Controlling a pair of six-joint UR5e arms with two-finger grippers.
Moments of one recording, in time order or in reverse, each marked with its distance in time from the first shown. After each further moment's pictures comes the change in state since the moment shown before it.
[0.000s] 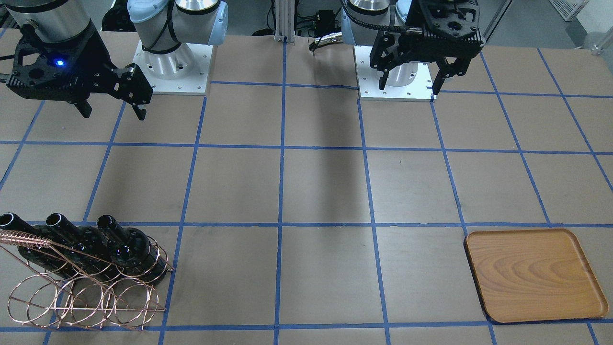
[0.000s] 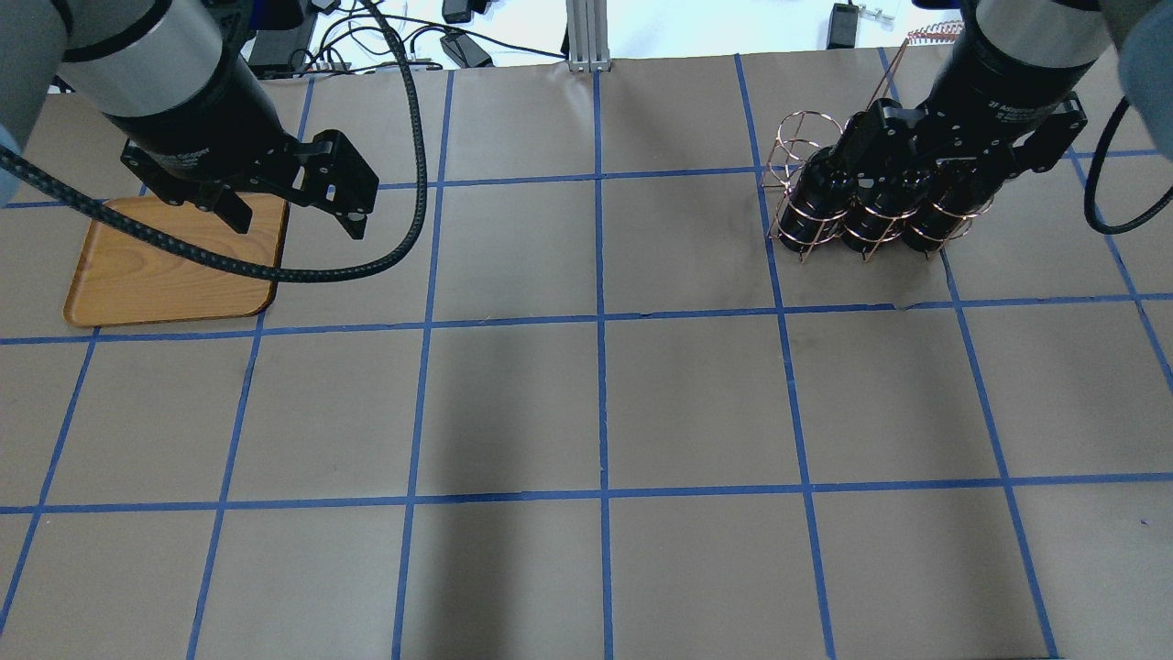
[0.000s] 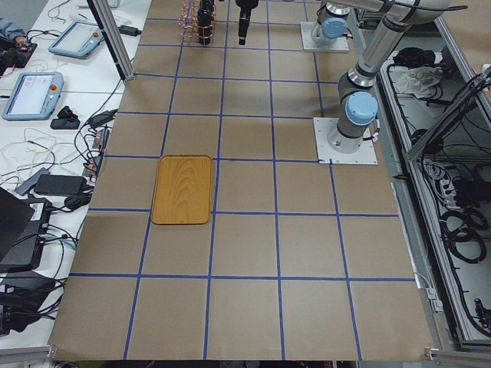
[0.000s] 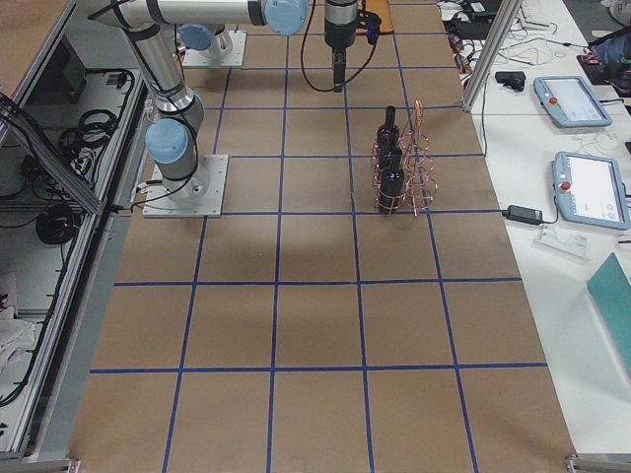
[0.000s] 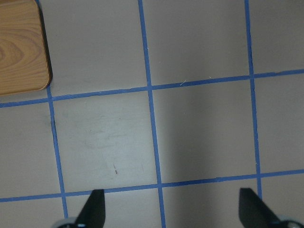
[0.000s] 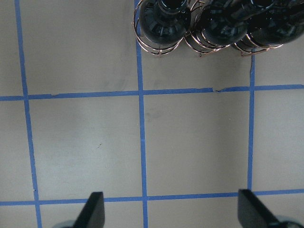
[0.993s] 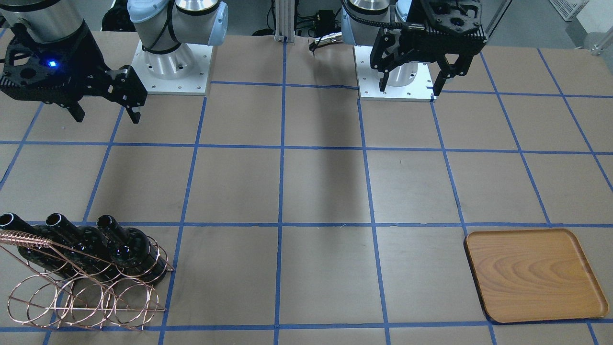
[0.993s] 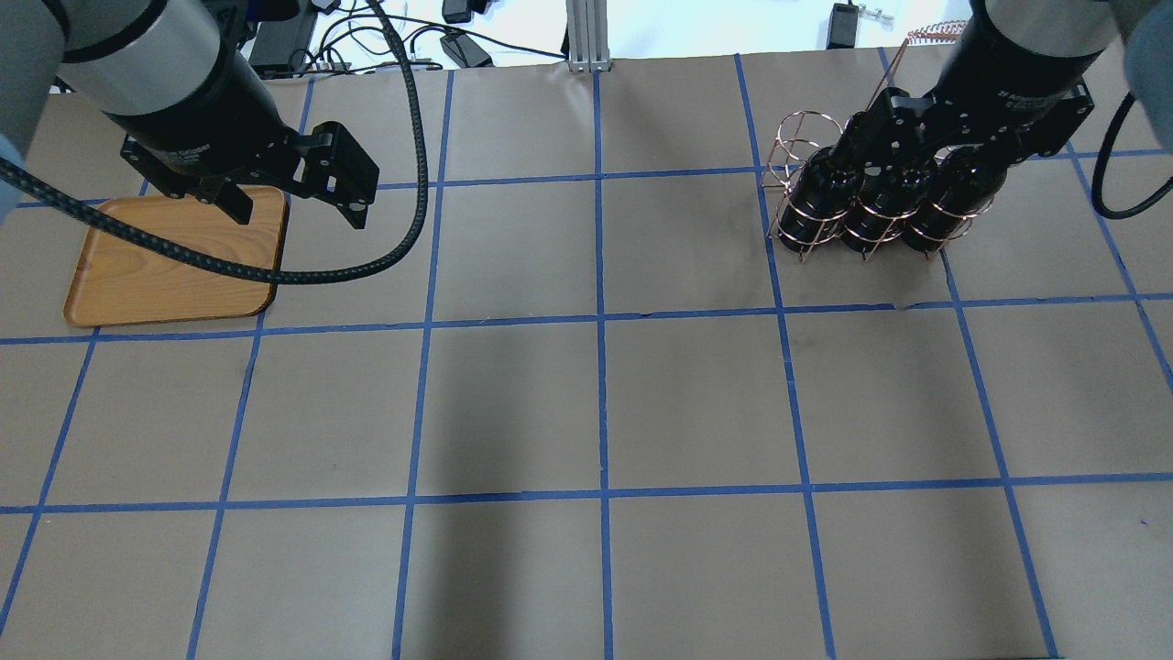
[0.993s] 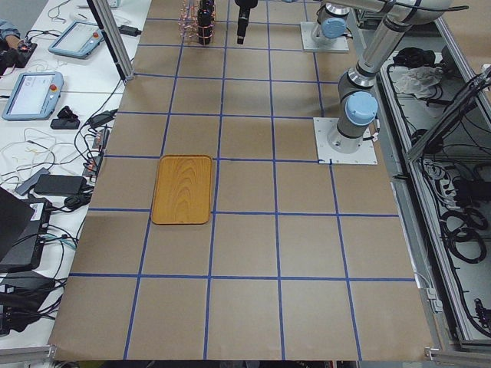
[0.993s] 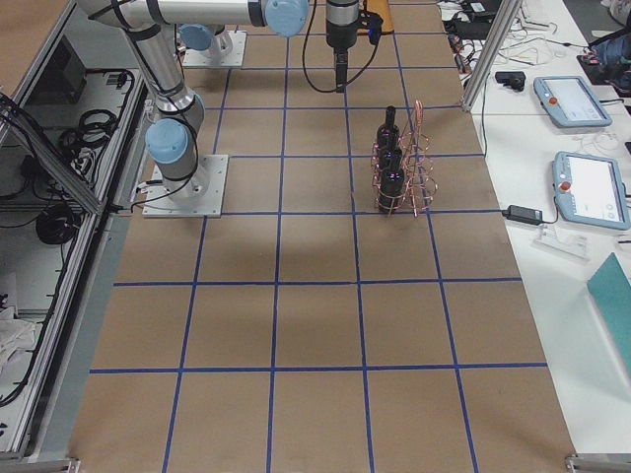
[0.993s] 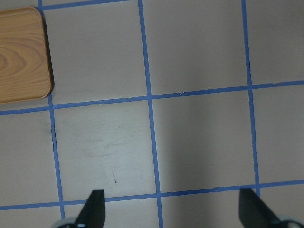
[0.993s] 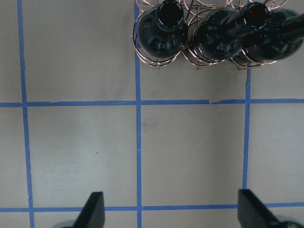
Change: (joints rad) left arm -0.001 0.006 -0.008 0.045 -0.002 -0.011; right arm -0.012 0.004 -0.004 -0.048 -0.001 -0.049
